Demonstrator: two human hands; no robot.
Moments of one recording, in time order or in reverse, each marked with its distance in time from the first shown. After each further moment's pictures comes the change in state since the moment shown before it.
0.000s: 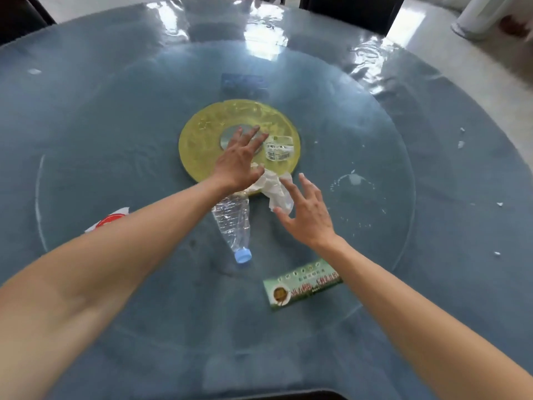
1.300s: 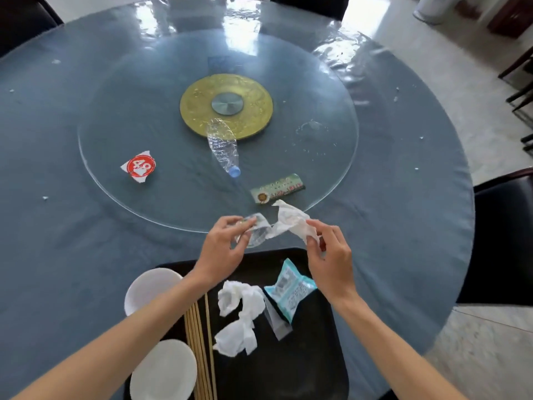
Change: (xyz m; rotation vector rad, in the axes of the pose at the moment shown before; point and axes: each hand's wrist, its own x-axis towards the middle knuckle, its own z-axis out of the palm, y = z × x) left_hand -0.395 0.110 0.016 -0.490 0.063 -0.051; right_hand -0.369 -0.038 -0.049 0.379 0.407 0.125
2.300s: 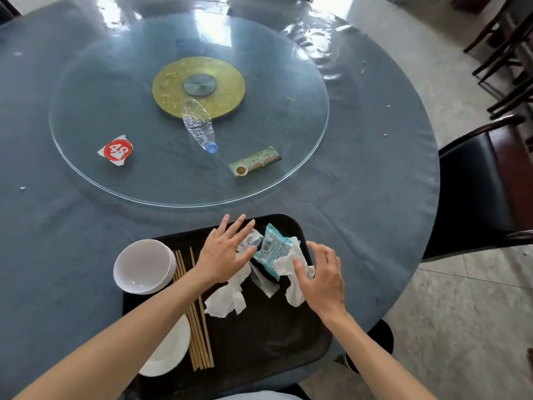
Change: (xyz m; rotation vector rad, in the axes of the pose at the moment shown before) left_hand -0.067 -0.021 0.058 0.605 -0.436 0.062; right_hand -0.140 0.063 -0.010 -0.277 -0.050 0.250
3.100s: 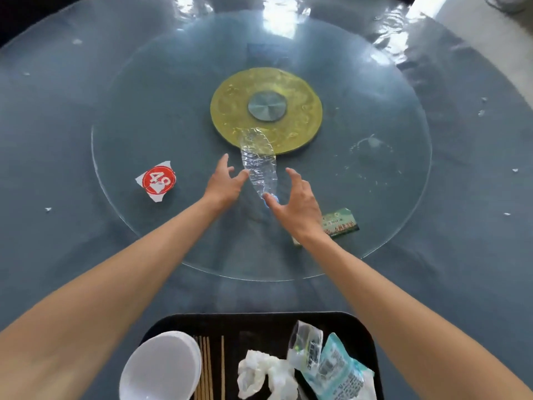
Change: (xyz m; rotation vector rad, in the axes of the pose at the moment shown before) left_hand 0.237 -0.191 -0.150 -1.004 0.333 -0.623; right_hand 0.316 -0.232 0.135 0.097 -0.305 -0.156
